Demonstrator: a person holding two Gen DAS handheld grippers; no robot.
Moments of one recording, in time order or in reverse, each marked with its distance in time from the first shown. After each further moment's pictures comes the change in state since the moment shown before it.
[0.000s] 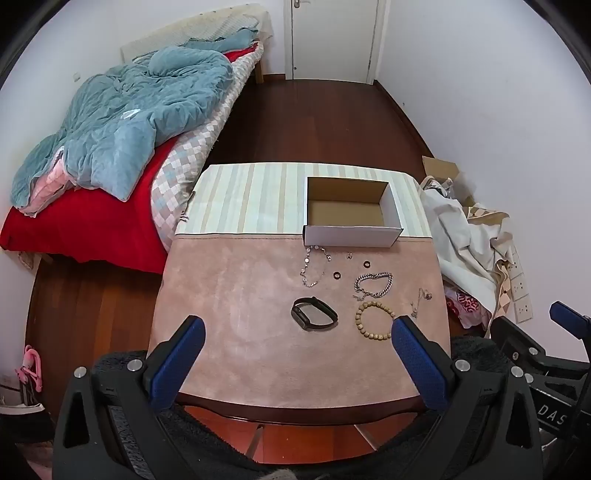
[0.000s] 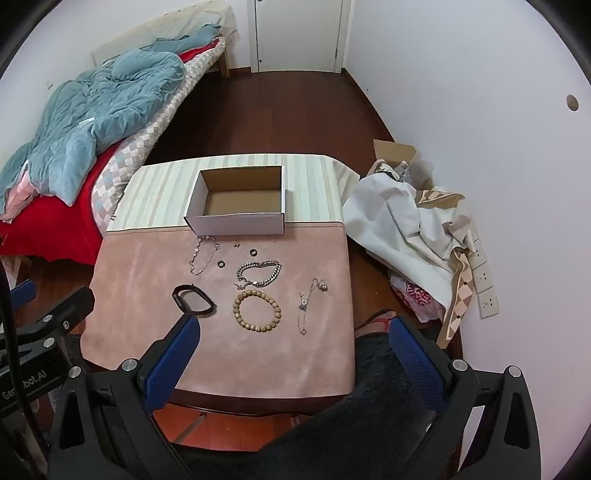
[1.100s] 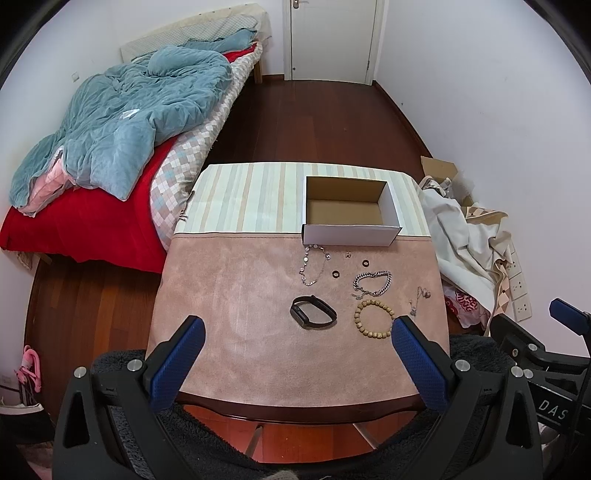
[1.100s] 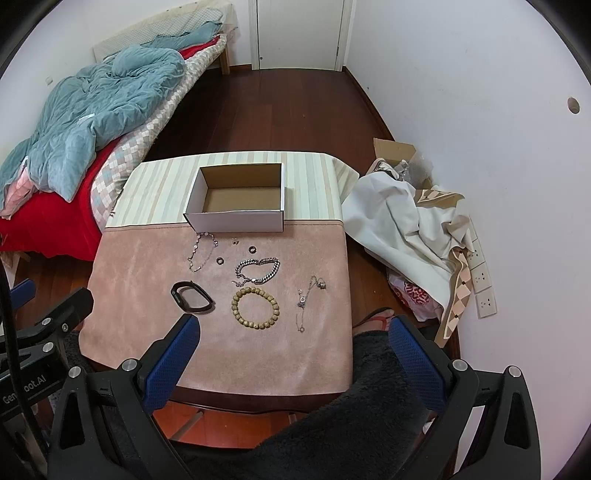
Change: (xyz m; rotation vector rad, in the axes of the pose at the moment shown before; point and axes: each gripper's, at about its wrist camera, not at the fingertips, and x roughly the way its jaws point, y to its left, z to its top) left arm 0.000 -0.005 -0.003 0.006 -0.008 0.009; right arm 0.000 0.002 0.001 -0.003 0.010 0.007
